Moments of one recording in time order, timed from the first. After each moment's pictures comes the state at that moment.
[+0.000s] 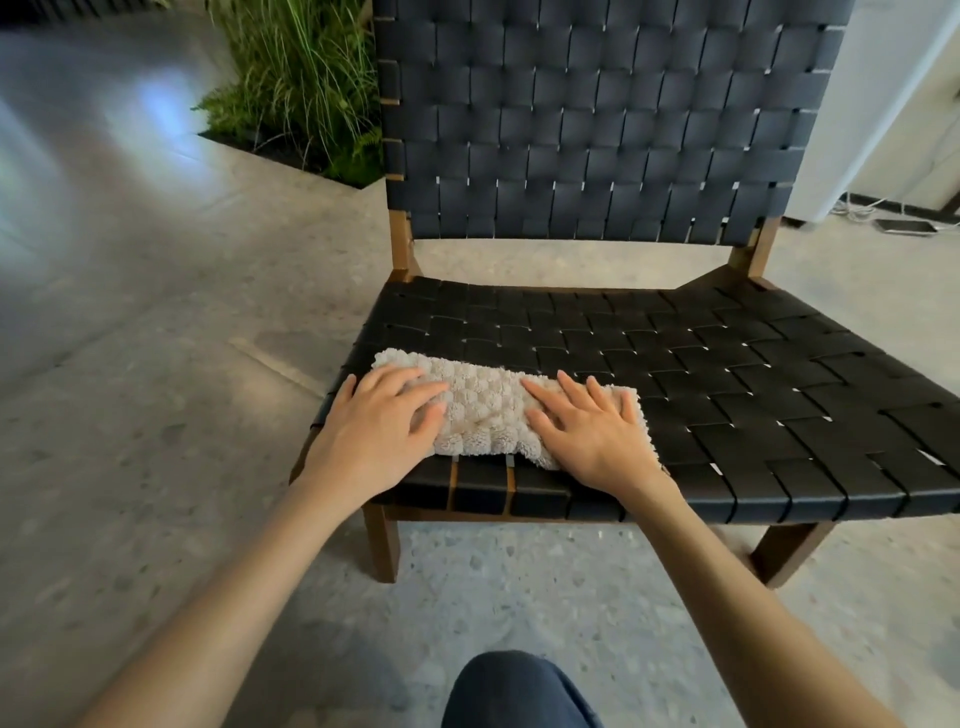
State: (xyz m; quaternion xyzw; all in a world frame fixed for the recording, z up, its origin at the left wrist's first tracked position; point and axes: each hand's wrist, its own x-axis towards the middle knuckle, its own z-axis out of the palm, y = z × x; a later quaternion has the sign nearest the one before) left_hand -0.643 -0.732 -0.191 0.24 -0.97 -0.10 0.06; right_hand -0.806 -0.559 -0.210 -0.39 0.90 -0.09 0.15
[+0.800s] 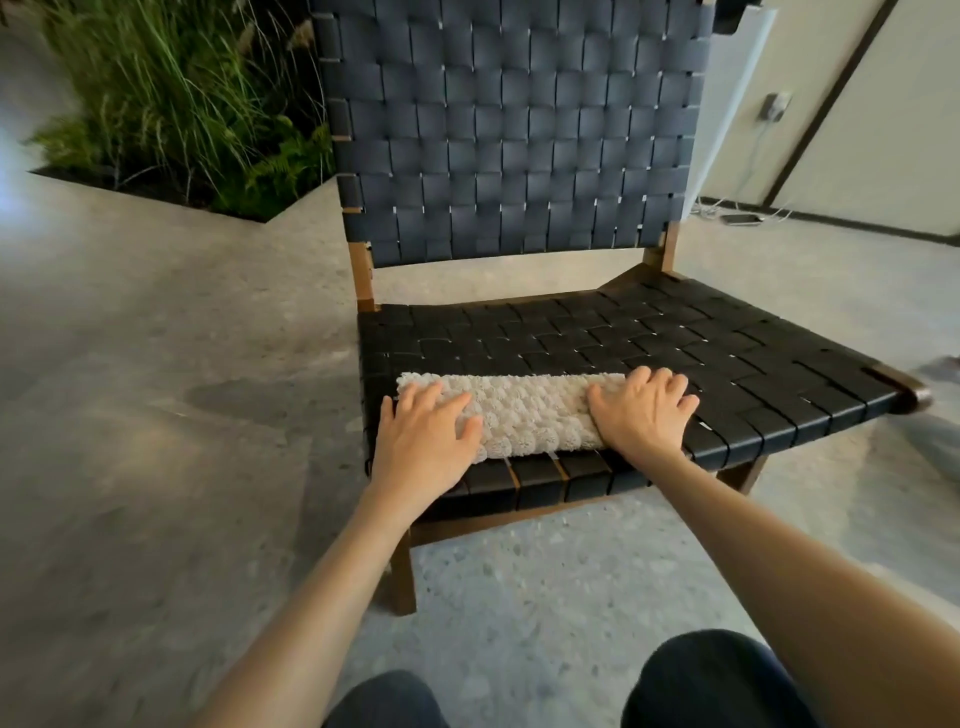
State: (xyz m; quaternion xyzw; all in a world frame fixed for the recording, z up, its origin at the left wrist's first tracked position) left_hand -0.652 -0.756 -0.203 0.18 -0.97 -0.17 0.05; right_hand -0.786 -0.567 -0.195 -0.03 1.00 -0.07 -0.04
